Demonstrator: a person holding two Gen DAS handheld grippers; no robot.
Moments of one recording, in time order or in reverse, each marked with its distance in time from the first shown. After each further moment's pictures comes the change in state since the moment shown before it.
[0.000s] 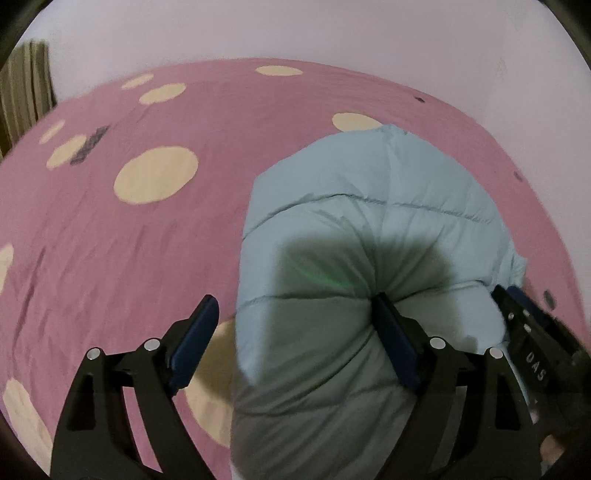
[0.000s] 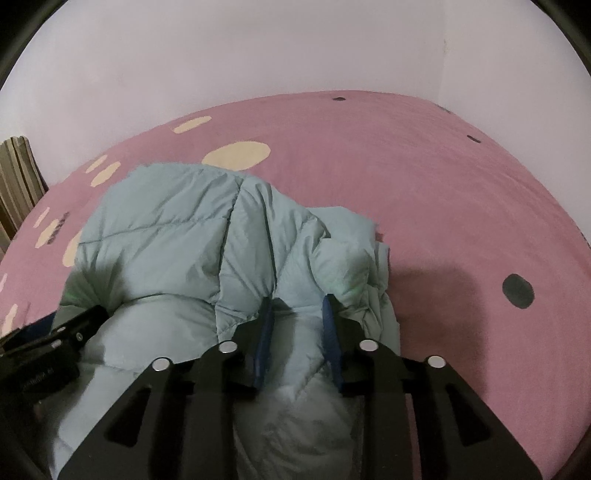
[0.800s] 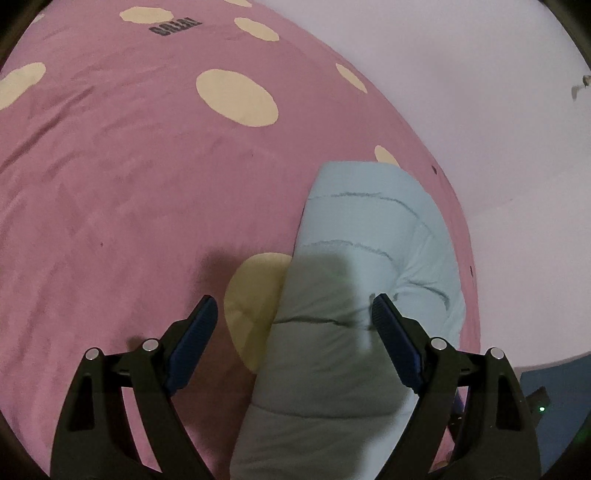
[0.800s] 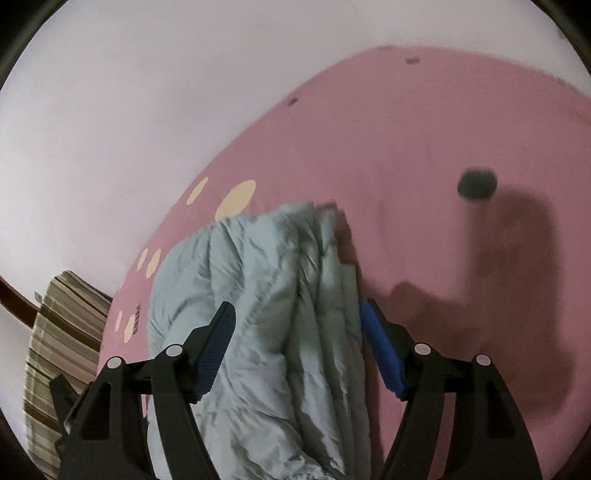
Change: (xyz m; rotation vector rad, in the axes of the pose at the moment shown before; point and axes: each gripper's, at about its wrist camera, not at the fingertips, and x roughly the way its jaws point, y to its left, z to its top) left arm -0.025 0.078 -0.033 -0.495 0.049 -0.257; right arm -0.027 -0.078 -0.026 0.495 0.032 0.292
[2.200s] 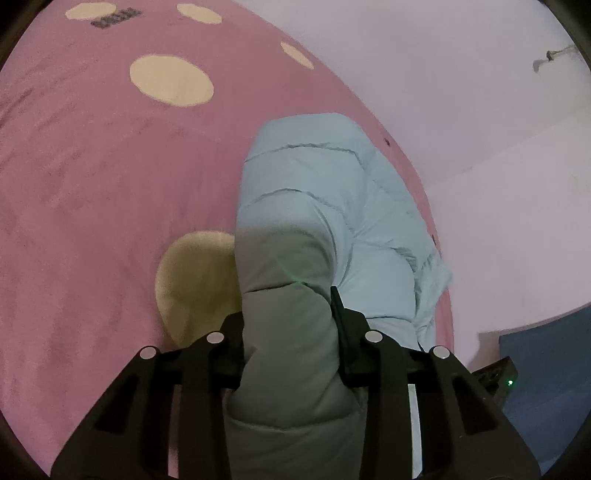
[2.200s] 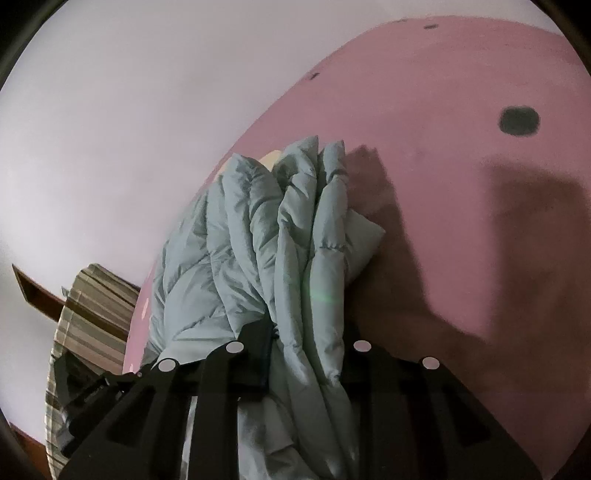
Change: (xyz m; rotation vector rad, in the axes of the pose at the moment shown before) left arm 0.031 -0.017 -0.003 0.110 0.056 -0.164; right arm 0.032 0.014 -0.033 -0.035 0.026 0.139
